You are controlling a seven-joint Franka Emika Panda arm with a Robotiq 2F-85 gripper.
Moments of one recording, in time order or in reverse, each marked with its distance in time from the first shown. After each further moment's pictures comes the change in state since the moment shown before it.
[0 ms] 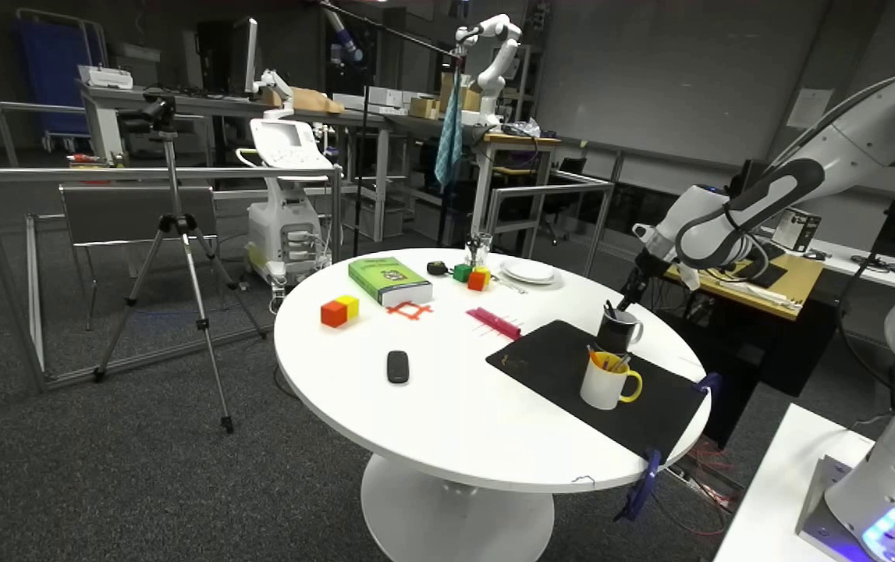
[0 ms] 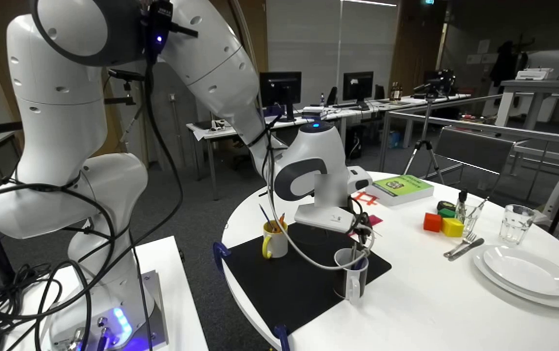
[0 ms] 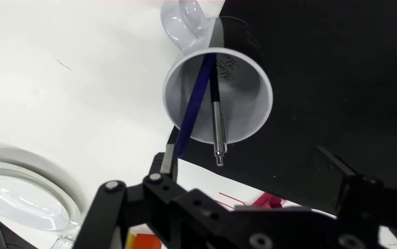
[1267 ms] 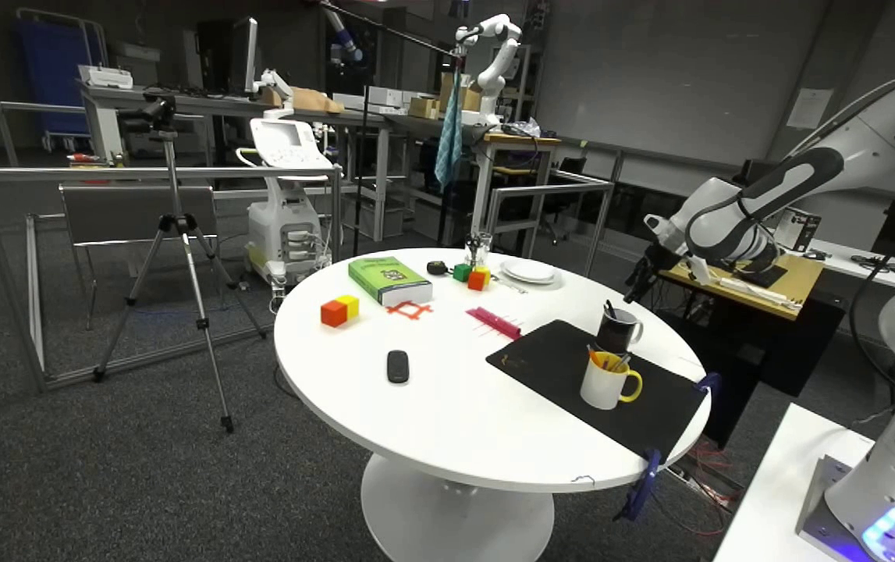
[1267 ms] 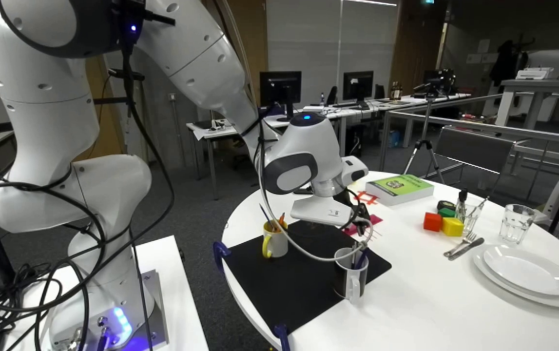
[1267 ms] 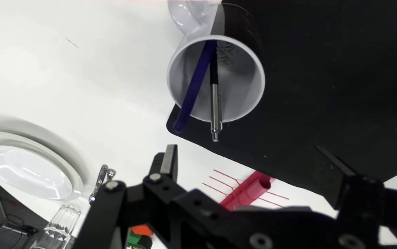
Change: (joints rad) arm -0.290 0.042 0.285 -0.070 0.125 0.035 -0.170
